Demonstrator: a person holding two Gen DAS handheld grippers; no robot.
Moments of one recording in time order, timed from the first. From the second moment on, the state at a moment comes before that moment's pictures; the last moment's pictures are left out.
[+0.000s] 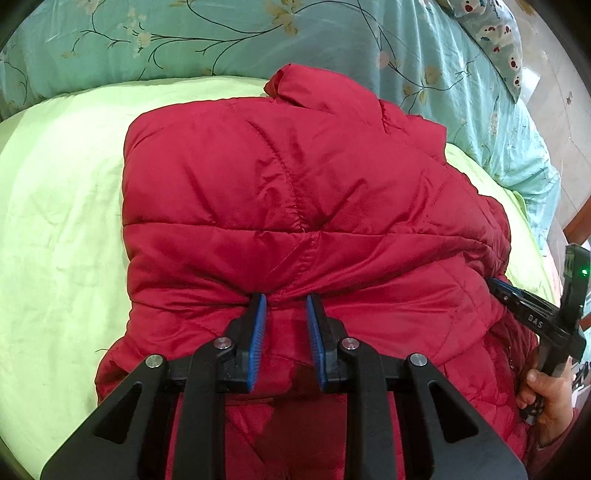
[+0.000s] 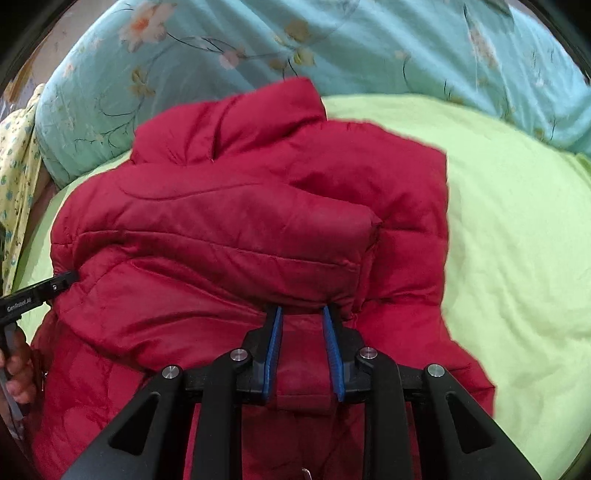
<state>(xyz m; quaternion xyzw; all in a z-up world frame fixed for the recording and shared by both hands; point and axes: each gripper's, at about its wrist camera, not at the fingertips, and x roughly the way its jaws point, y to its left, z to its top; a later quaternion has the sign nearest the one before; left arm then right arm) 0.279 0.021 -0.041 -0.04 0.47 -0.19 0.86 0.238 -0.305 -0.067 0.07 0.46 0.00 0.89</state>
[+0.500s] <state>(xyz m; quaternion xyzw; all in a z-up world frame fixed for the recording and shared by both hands) 0.265 0.031 -0.023 -0.06 0.47 -0.18 0.86 0.212 -0.322 -0.044 0.13 0.44 0.02 0.89</state>
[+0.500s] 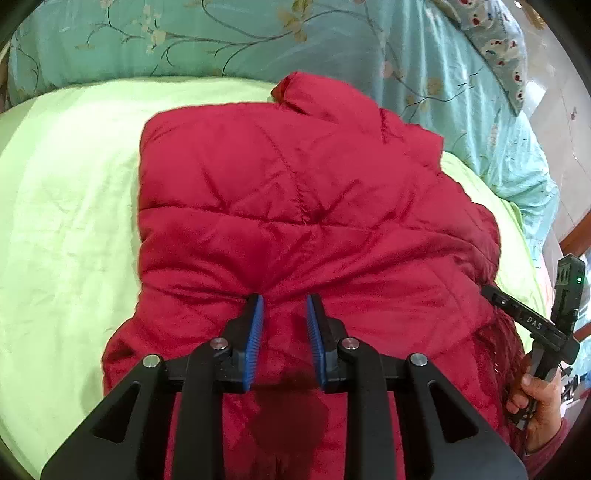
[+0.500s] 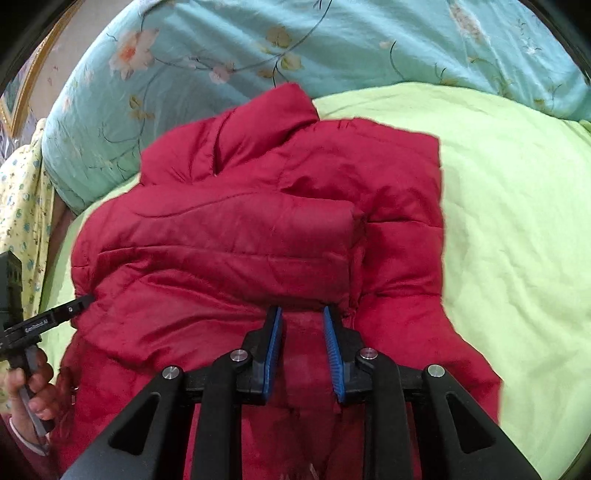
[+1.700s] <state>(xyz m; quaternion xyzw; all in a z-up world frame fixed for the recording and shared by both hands) 0.081 0.133 -0.028 -0.11 0.49 -0.14 0.85 0.021 -0.340 -0.017 0.13 0.46 0.03 0.88</state>
